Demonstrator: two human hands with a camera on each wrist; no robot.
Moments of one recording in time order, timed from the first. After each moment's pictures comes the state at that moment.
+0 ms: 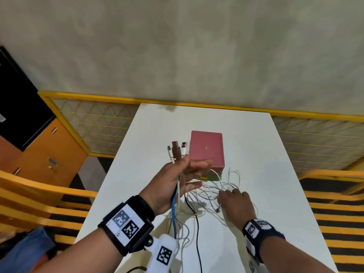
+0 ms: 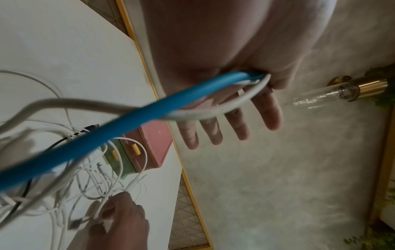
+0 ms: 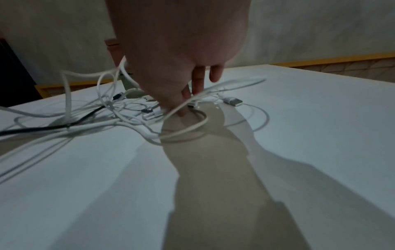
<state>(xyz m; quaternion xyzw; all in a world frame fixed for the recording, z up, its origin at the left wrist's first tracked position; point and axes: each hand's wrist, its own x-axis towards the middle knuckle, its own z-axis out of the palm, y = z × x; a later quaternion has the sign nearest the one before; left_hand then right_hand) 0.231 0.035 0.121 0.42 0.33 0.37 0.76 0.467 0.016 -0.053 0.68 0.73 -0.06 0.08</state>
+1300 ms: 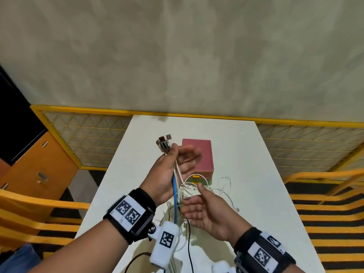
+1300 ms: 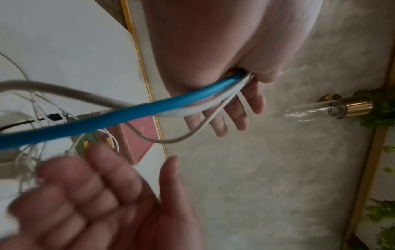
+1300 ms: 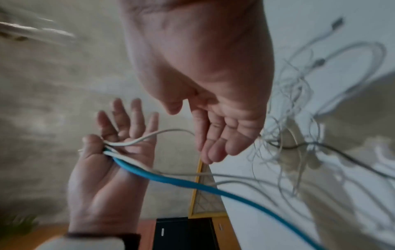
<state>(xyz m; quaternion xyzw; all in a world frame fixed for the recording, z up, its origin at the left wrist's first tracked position) 0.249 0.042 0.143 0.35 0.32 0.46 0.75 0.387 -0.021 0.085 0.54 0.20 -0.74 -0.35</state>
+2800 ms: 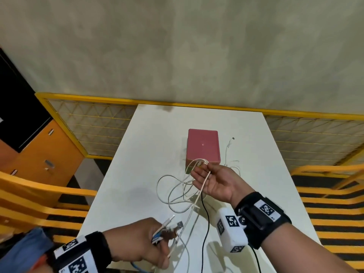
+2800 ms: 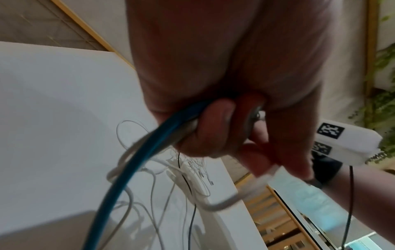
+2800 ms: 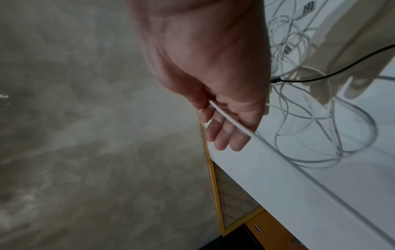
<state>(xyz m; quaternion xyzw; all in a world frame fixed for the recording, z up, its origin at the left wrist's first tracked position) 0.149 -0.041 0.119 0.71 0.40 -0.07 0.58 0.399 0.033 0.082 0.48 0.04 -0.76 -0.44</state>
